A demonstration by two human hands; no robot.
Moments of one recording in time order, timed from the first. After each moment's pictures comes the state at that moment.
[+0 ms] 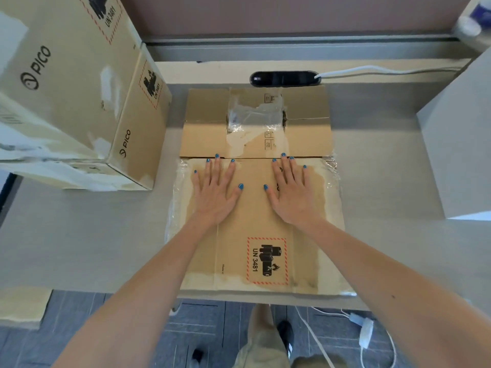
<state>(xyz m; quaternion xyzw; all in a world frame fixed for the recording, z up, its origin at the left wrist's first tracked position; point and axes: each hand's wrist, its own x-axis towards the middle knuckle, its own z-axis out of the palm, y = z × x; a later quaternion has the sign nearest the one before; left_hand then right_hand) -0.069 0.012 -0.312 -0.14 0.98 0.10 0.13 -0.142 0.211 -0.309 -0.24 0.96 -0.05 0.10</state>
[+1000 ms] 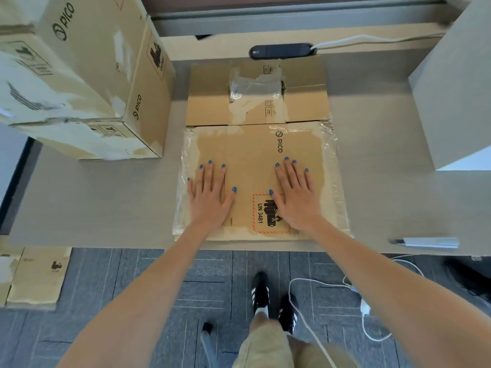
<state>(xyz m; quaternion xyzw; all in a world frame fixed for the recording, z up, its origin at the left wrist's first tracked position) 0.048 0.031 -0.318 -0.17 0.98 0.11 0.08 -0.034 0.253 -0.315 -0.25 0.96 -0.06 0.11</state>
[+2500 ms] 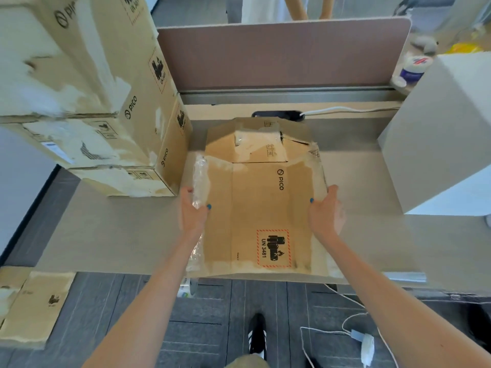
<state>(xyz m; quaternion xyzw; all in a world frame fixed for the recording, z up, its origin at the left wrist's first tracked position) 0.033 0.015 -0.195 -0.39 0.76 0.51 -0.09 -0.060 0.280 -0.182 0.11 0.93 -0.35 0.04</state>
